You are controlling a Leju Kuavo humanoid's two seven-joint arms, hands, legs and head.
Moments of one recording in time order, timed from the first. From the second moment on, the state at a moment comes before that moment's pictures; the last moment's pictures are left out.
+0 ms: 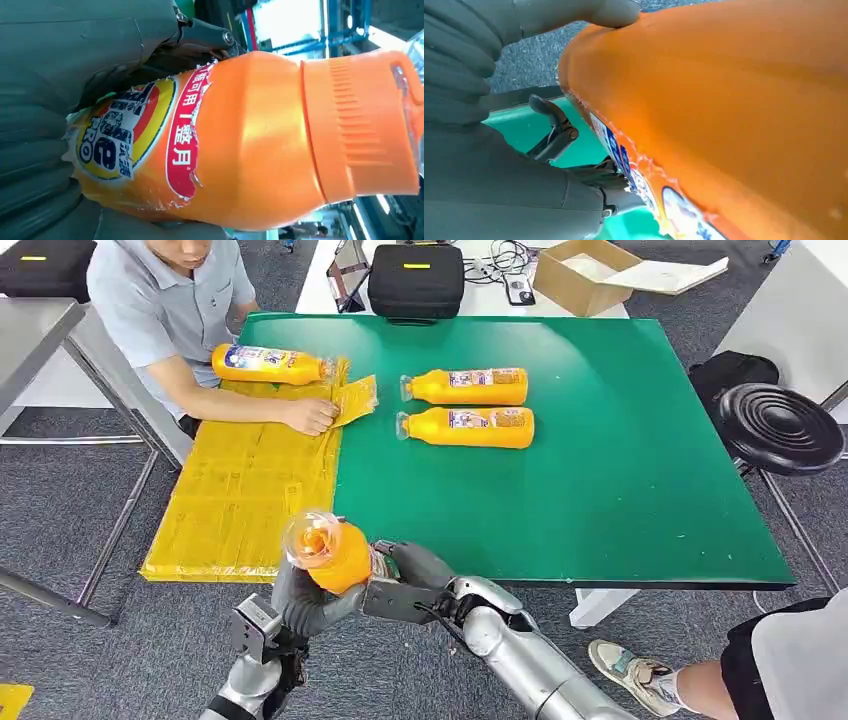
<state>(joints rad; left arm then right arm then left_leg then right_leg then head) -0.07 -0.13 -0.34 -1.29 -0.04 -0.02 -0.68 -0.47 0.13 0.80 -0.90 0.39 0.17 -0.45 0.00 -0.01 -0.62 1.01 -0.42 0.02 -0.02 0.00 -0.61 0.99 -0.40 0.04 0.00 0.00</state>
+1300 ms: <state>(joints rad) -0.09 -0.18 -0.22 -1.31 0.11 0.05 -0.58 -0.28 0.14 0.70 -1.06 0.34 -0.03 -0.62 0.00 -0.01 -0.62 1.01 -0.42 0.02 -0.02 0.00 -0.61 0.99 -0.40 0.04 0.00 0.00</state>
